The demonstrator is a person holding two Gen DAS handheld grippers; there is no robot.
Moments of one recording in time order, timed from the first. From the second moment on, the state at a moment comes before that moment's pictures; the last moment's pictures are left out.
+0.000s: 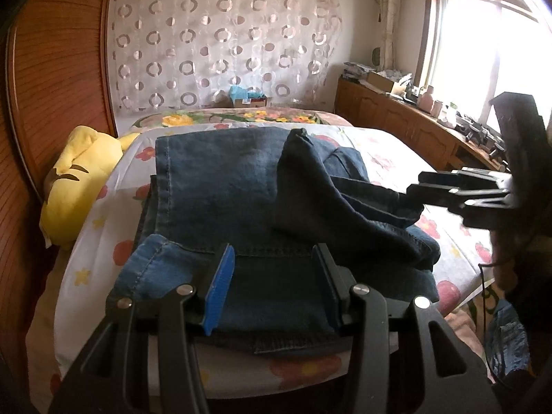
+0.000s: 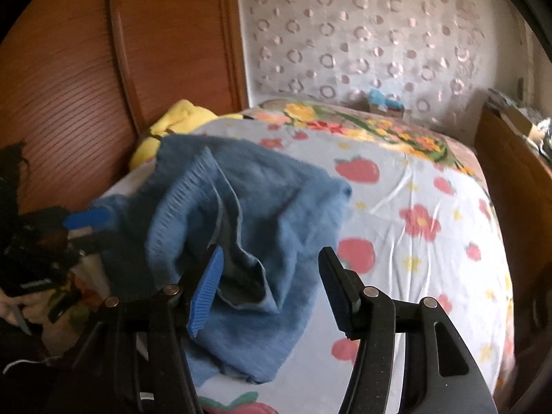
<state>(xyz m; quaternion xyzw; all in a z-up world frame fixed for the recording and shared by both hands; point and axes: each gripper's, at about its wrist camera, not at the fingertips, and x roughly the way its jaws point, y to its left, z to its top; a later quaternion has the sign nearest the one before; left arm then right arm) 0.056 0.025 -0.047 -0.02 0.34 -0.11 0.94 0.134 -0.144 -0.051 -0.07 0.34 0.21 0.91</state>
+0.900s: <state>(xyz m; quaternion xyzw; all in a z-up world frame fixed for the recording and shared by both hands) 0.077 0.012 -0.039 -0.01 0.33 -0.13 0.93 0.122 -0.137 -0.095 -0.09 0.35 0.17 0.92</state>
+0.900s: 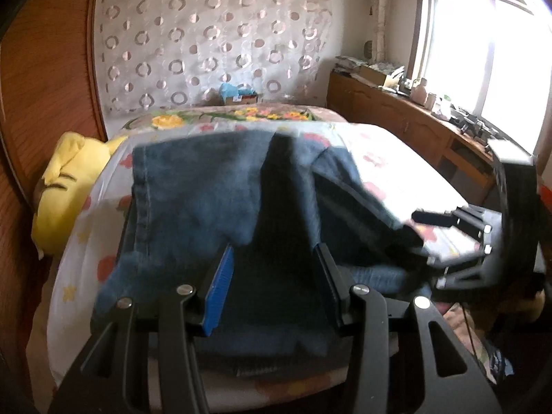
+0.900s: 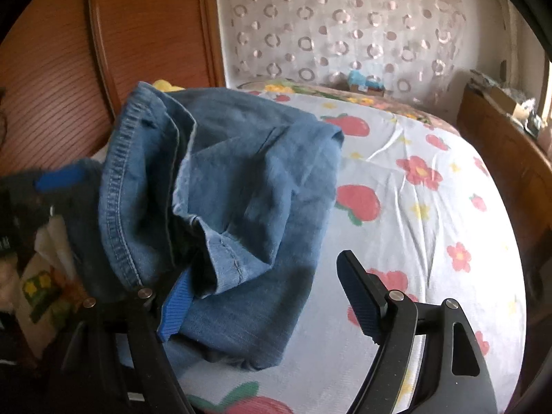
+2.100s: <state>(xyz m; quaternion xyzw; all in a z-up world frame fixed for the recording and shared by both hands) 0.074 0.012 0.006 -0.01 0.27 -0.15 0.95 0.112 -0.157 -0.066 -0.04 0.33 0.23 0.91</state>
